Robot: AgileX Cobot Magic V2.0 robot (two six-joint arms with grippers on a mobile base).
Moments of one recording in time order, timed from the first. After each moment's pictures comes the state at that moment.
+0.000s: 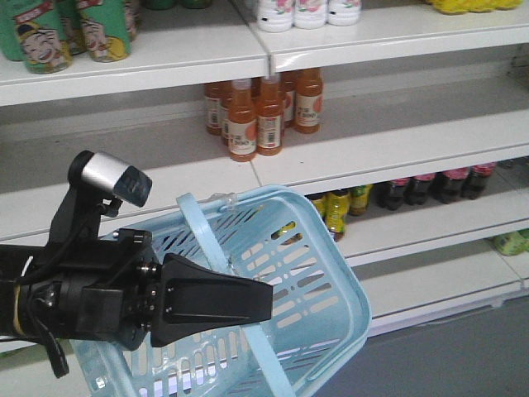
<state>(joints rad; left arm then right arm) -0.41 1.26 -0.73 1.40 -1.18 -2.08 0.01 -0.01 0.03 0.02 0.12 -0.05</state>
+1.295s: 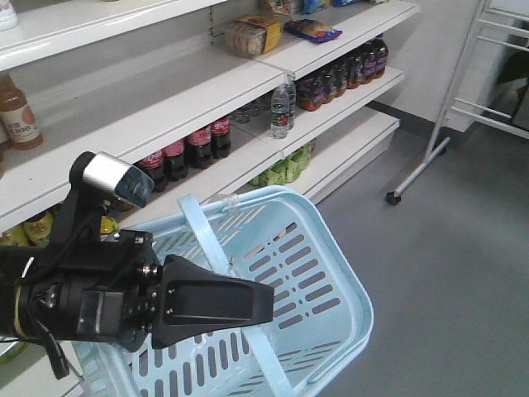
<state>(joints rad) -0.41 1.26 -0.73 1.40 -1.18 -2.08 0.01 -0.01 0.03 0.02 0.12 -0.05</state>
